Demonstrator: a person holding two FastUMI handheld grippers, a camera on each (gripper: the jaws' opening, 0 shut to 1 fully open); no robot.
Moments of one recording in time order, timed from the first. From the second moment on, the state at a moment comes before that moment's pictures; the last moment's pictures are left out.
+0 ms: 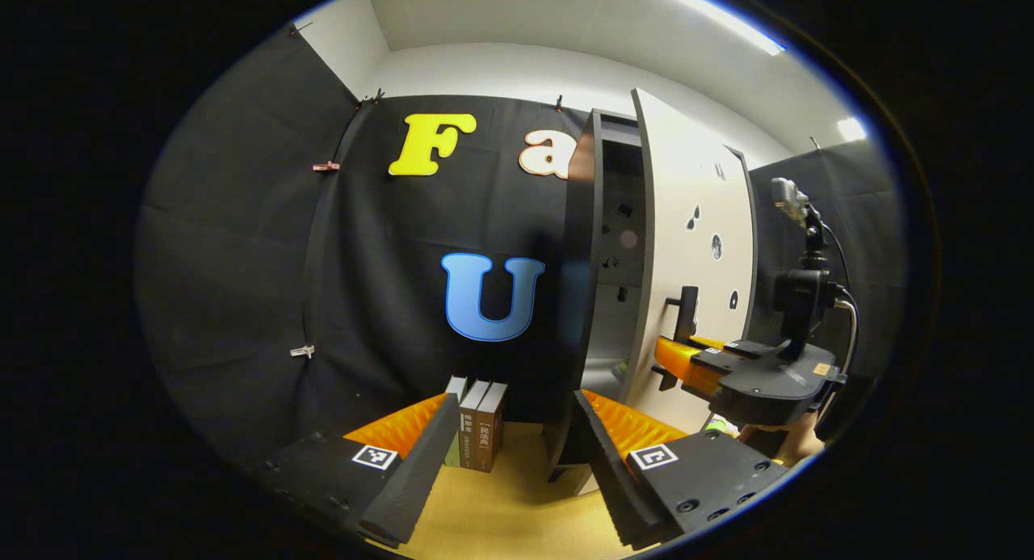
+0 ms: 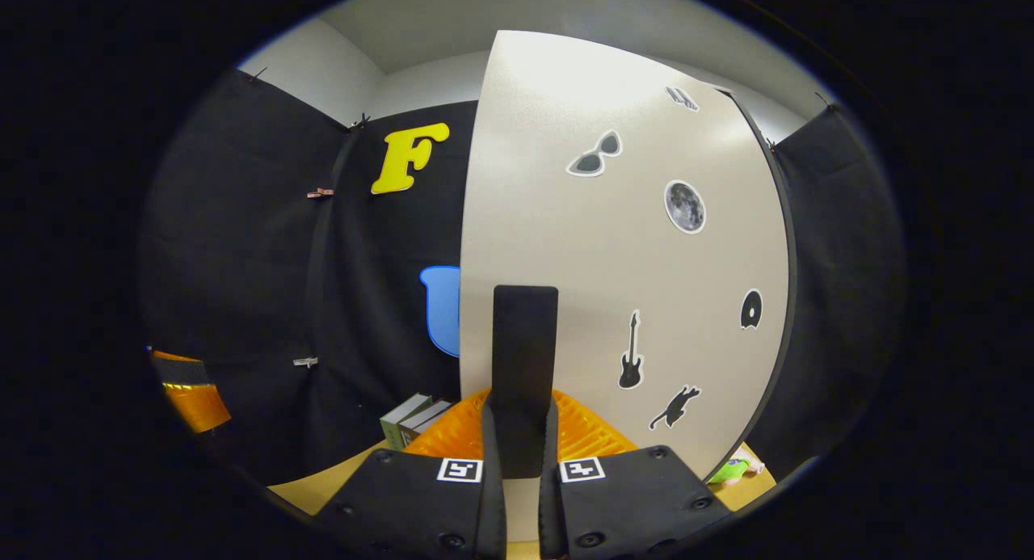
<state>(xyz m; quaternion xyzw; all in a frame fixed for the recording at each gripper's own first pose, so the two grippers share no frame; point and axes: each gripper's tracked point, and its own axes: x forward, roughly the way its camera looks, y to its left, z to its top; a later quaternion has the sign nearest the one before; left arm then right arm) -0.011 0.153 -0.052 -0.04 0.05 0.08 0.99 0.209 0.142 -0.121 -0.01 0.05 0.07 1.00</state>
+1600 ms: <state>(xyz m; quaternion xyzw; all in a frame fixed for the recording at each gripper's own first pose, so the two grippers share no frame) -0.042 -0.011 -0.039 -0.05 0.05 -0.08 0.99 0.130 0.058 -0.111 0.00 0.07 0.06 1.00</state>
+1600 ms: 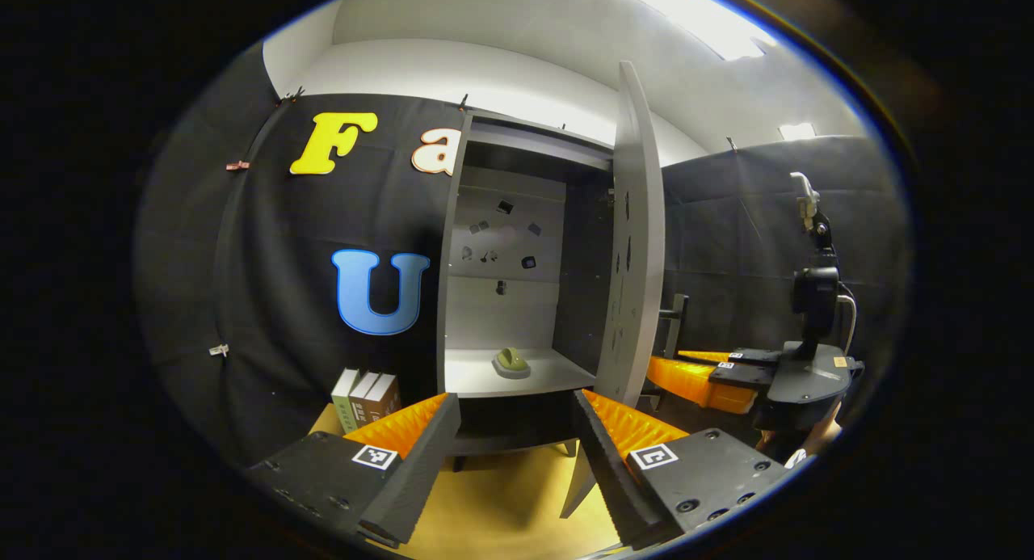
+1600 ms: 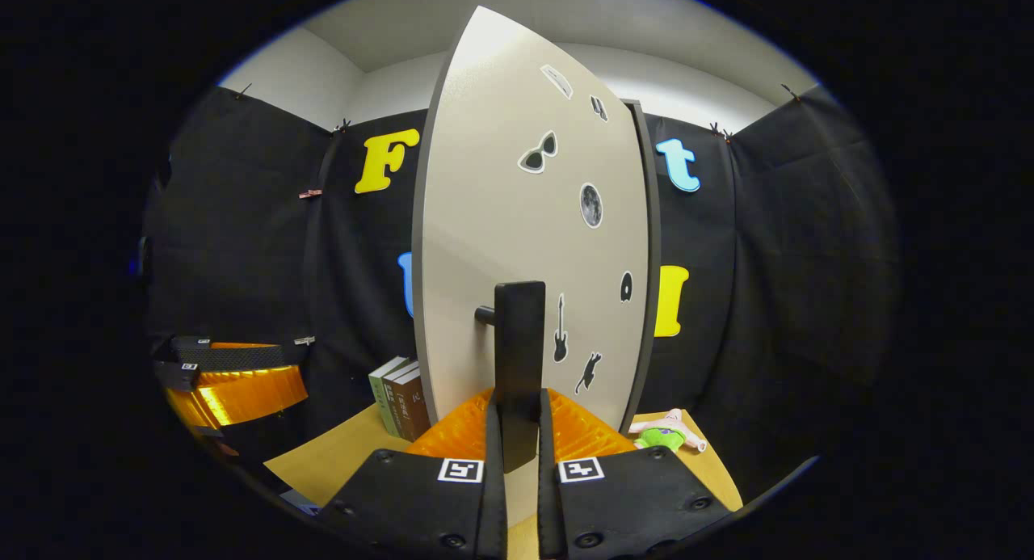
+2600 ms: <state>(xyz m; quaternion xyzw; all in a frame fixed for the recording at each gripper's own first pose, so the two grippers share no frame) 0.005 -0.123 -0.036 -0.05 0.05 -0.04 1.00 0.103 -0.032 -0.116 0.01 0.09 0.06 0.99</state>
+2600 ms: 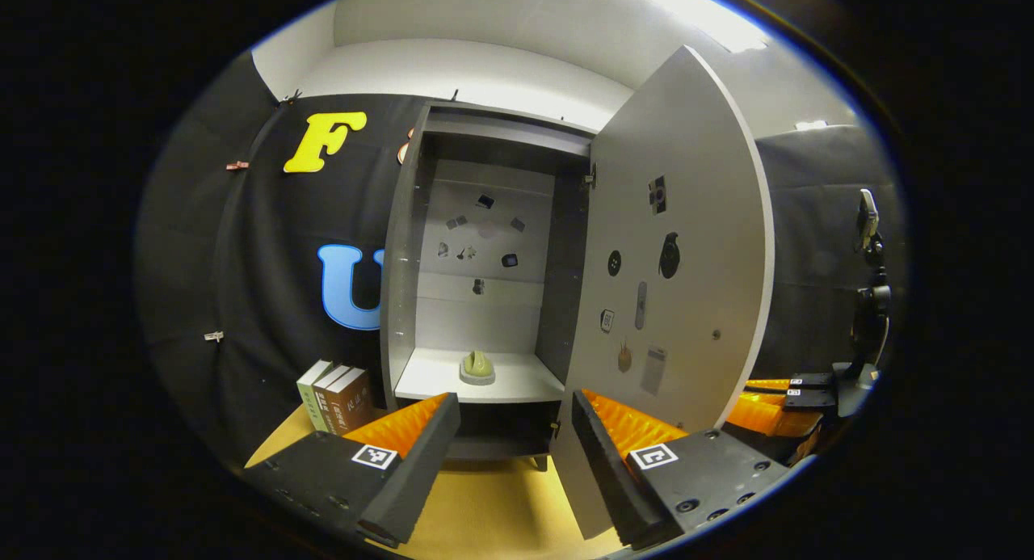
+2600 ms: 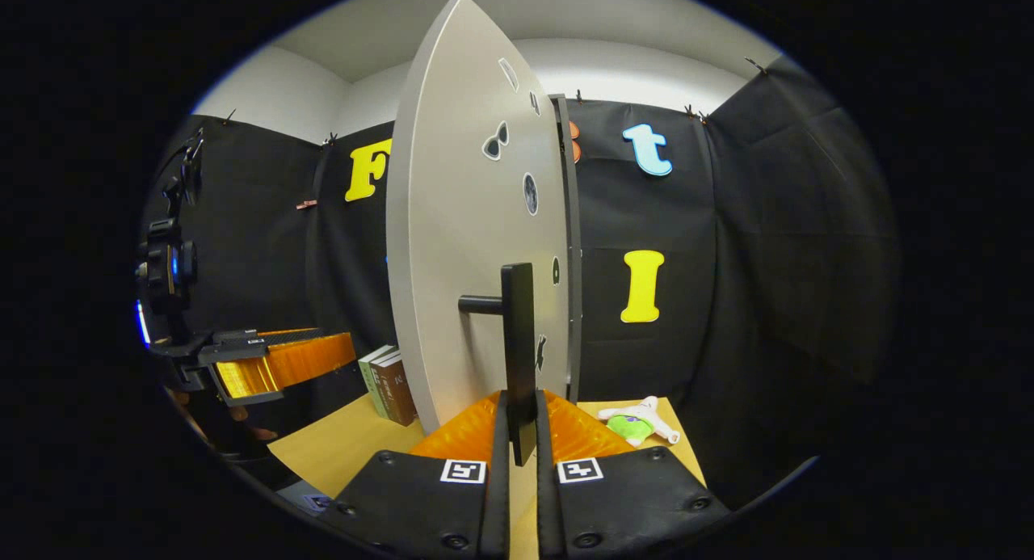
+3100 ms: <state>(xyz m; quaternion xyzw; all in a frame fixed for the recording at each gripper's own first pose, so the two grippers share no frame) 0.032 -0.129 -0.040 -0.05 0.06 -0.04 1.00 0.110 -0.072 -0.120 0.03 0.08 0.05 0.99</state>
